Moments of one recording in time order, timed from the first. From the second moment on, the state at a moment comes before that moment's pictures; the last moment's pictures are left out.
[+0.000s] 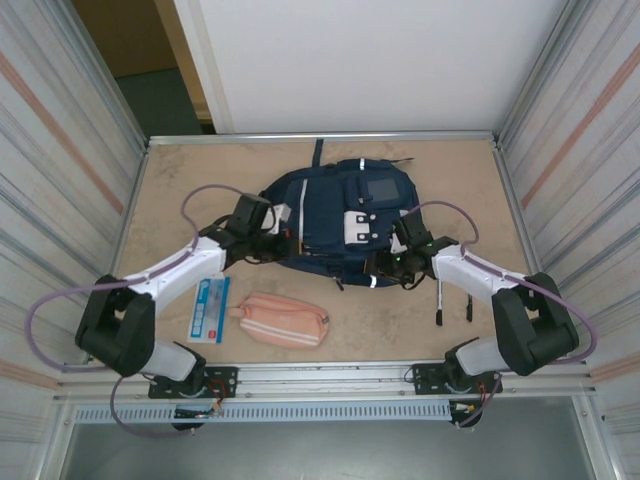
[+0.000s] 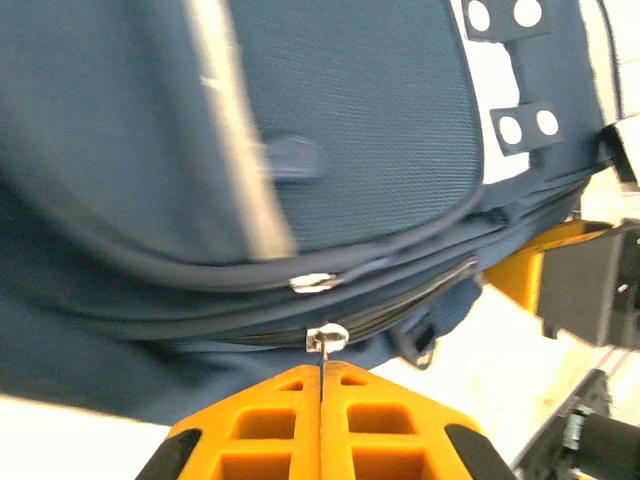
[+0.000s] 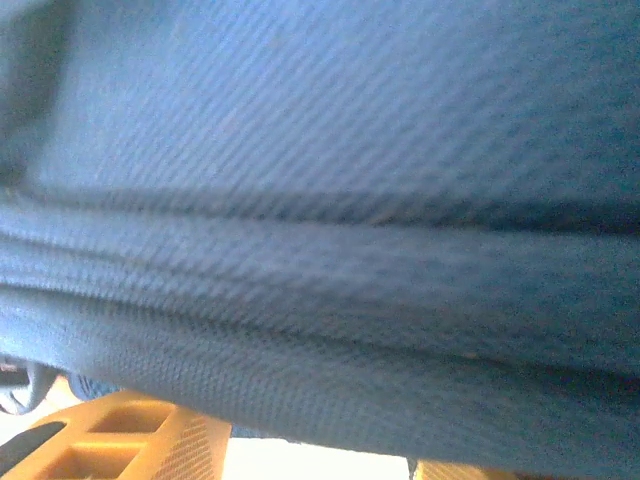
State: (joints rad) left arm -0.51 1.41 0.90 -0.37 0.41 -0.53; right arm 0.41 1.41 0.73 -0.43 -0.29 0.63
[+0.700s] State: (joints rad) left arm -0.66 1.38 0.94 -0.40 0.34 -0.52; right arm 0.58 1.22 0.82 -0.46 -0.35 0.56
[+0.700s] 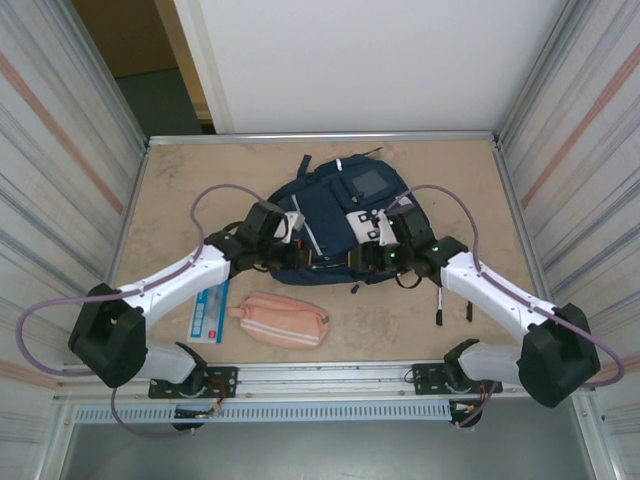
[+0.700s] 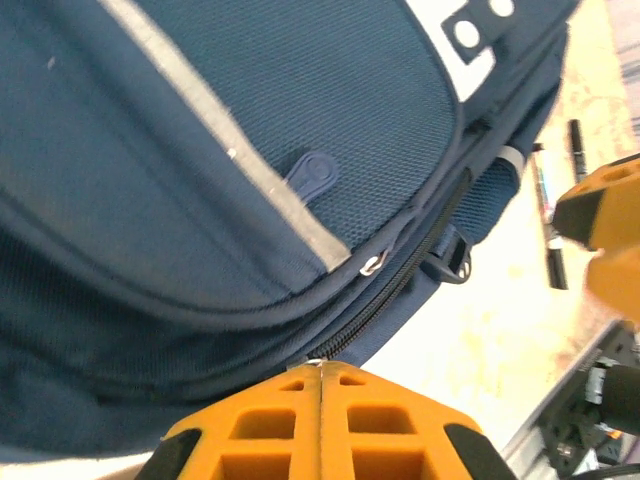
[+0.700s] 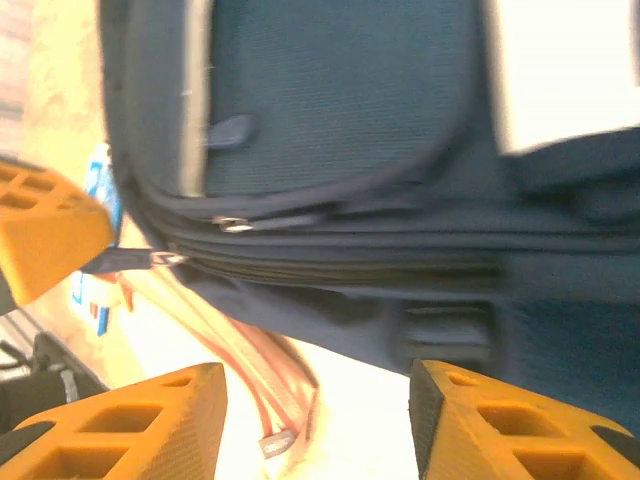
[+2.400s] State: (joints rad) left arm -0.60 1.30 0.67 -0.39 0.05 -0.73; right arm 0.86 1.54 0.92 -0.43 -0.01 1.20
